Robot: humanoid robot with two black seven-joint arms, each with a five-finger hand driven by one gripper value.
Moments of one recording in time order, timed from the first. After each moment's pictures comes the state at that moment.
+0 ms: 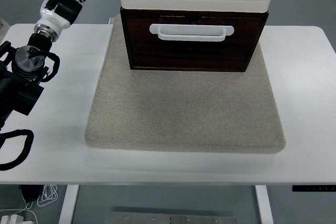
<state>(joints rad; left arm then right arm) -0.94 0.21 -1.12 -0.38 -0.09 -0.45 -0.05 -0.01 0.00 -0.04 0.14 0.00 -0.02 -0.09</state>
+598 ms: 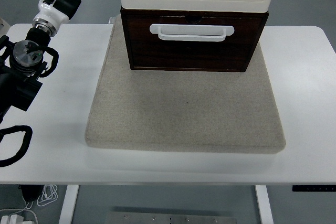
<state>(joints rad) -0.97 0.22 -1.11 -0.38 -0.08 -0.44 -0.05 -0.01 0.00 -0.04 0.14 0.00 -0.02 -0.09</state>
